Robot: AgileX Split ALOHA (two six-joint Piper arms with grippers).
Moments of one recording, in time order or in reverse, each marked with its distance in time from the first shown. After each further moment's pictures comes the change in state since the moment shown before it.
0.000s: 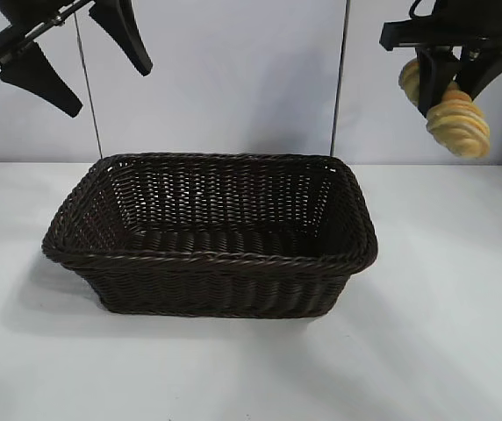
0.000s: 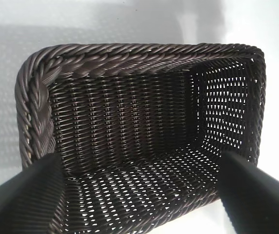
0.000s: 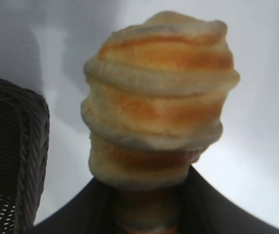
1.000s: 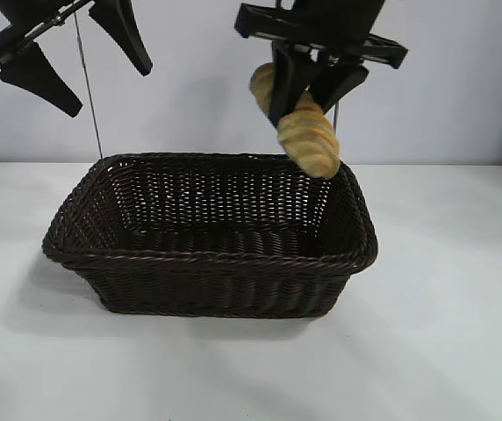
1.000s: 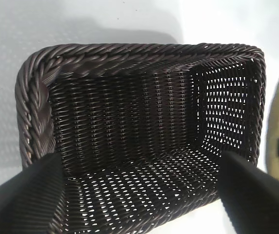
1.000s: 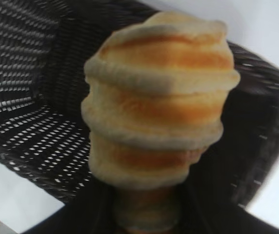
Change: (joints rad) left arm 0.000 0.000 0.000 0.000 0.000 0.000; right arm 0.363 0.086 0.000 0.046 -0.142 -0.074
